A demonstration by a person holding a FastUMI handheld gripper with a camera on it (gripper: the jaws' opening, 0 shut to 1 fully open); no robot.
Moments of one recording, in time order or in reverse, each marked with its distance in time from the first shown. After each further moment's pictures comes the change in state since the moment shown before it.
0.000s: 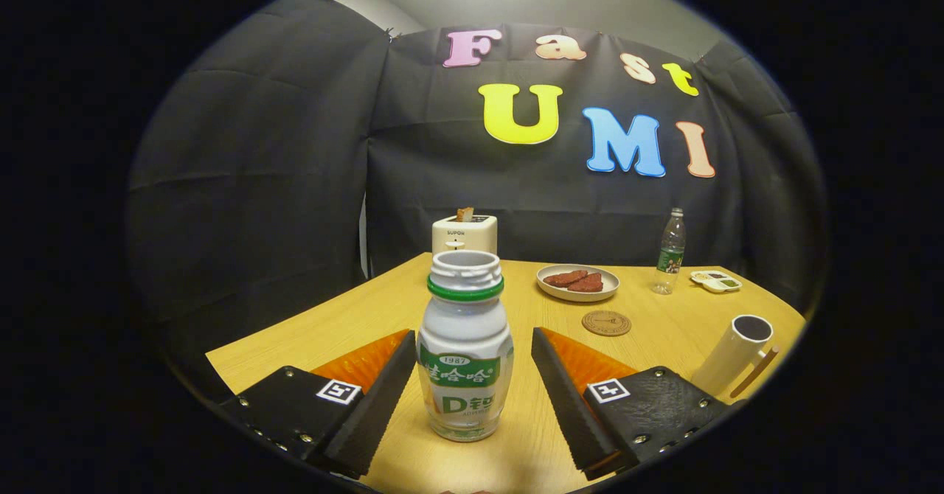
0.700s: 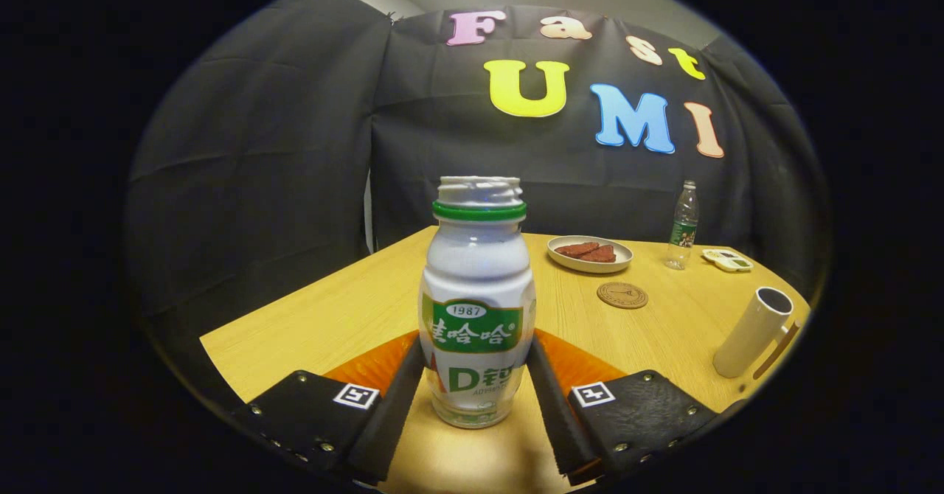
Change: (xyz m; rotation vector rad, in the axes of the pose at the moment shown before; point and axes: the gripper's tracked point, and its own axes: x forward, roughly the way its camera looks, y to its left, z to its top) arm 0.009 0.012 -0.031 0.014 0.076 0.030
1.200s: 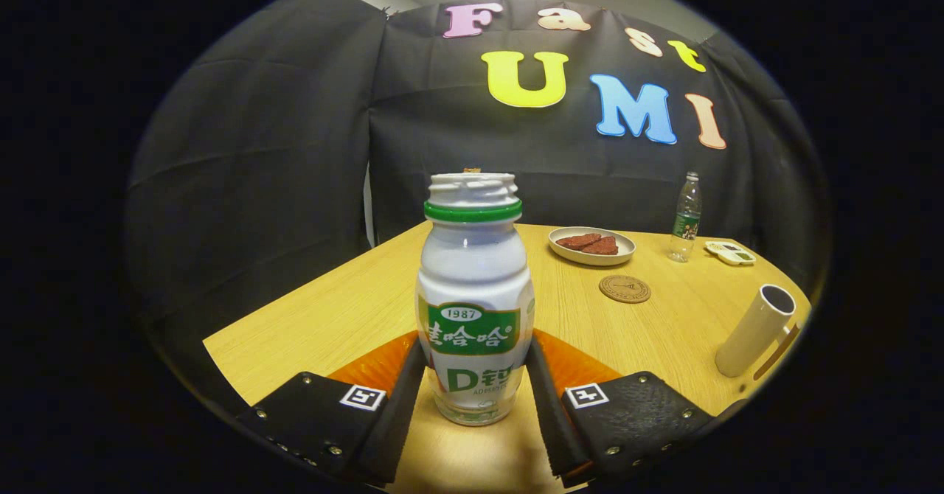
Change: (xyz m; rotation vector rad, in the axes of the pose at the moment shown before) arm 0.003 0.002 0.000 0.000 0.049 0.020
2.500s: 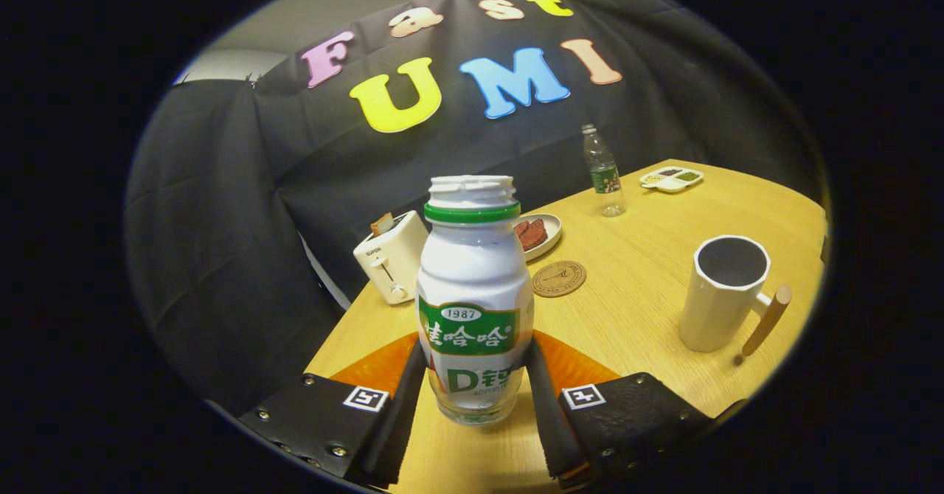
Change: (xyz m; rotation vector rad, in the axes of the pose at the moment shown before) arm -0.015 -0.109 0.036 0.500 -0.019 -0.145
